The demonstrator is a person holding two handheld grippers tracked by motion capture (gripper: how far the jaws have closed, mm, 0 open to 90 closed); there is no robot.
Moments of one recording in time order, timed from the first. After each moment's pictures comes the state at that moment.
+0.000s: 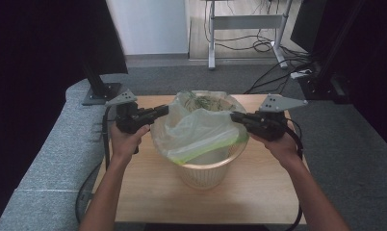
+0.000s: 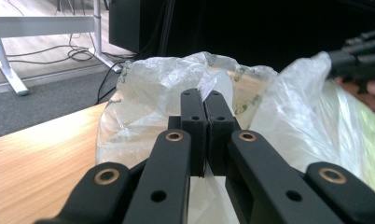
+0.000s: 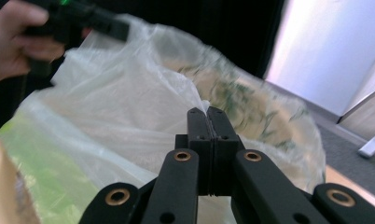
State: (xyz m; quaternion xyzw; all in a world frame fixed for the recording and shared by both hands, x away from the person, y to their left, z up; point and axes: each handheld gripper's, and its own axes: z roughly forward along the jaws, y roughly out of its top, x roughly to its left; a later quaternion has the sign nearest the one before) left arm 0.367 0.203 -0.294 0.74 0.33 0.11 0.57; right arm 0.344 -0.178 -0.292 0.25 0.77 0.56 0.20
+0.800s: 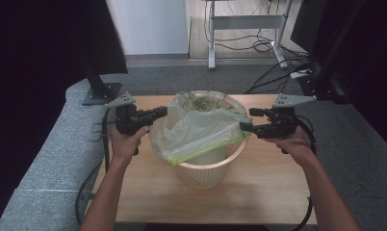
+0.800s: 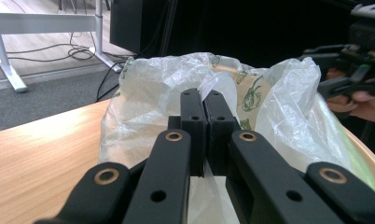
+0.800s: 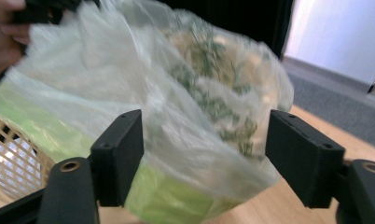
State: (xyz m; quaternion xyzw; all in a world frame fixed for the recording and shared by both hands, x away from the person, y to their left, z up) left arm 0.370 0.210 -0.304 0.74 0.34 0.11 0.57; right arm 0.373 -0.224 -0.323 0.28 0.78 0.55 0.13
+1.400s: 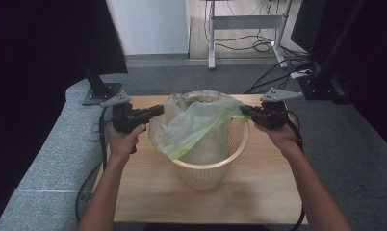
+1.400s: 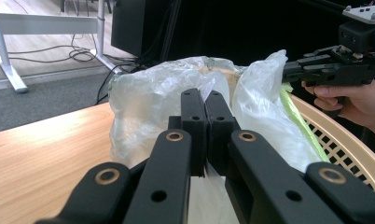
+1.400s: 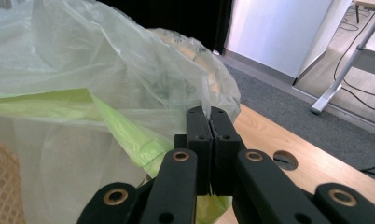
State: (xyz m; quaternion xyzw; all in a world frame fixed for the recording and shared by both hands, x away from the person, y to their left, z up) left arm 0.378 0.220 -0.307 0.73 0.35 0.10 0.58; right arm 0.391 -0.202 -0.322 0.32 0.77 0.50 0.23
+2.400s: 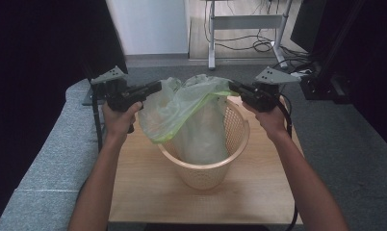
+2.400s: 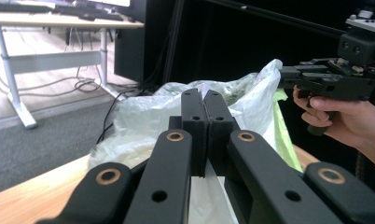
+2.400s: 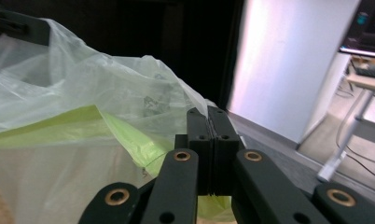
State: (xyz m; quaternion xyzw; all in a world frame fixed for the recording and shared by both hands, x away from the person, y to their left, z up) left arm 0.389 0.216 -0.247 0.72 0.31 0.14 0.61; right arm 0.404 -0.173 -0.275 0.27 0.71 0.59 0.27
